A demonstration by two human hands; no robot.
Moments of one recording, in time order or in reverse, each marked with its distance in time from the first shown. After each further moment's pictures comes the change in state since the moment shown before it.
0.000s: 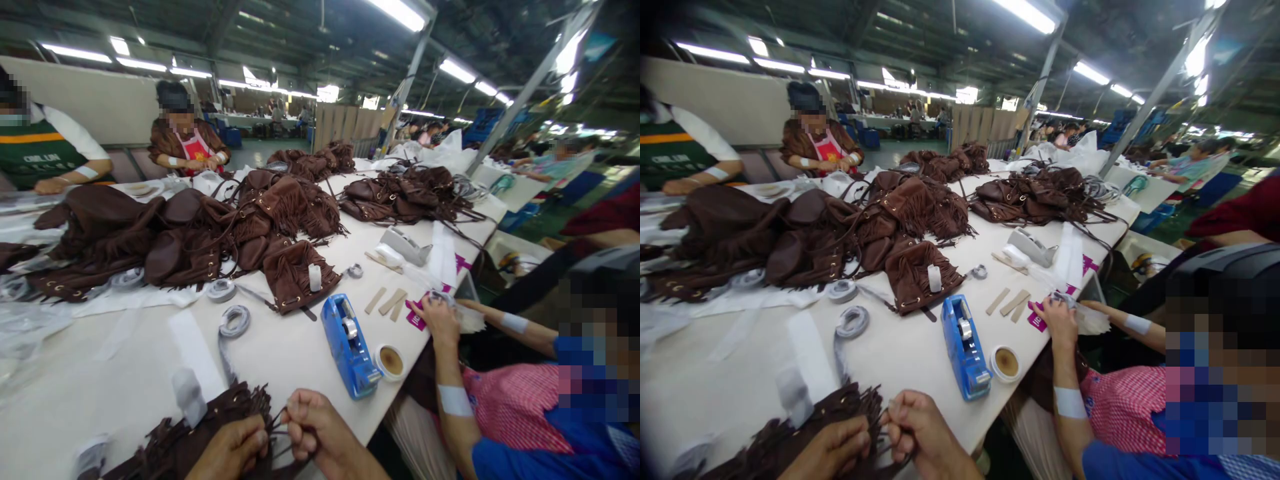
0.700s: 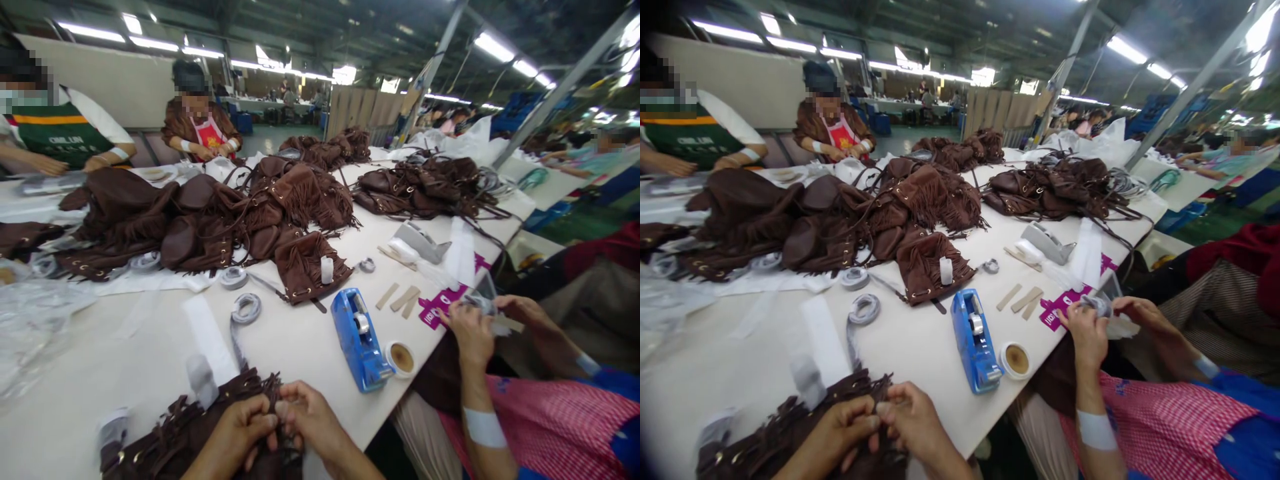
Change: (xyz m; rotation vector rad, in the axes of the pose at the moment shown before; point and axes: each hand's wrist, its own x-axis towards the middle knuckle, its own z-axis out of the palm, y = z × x) left_hand -0.002 -0.003 0.000 -0.143 0.103 -0.062; right_hand 0.024 0.029 -0.003 -0.504 0.227 -0.092
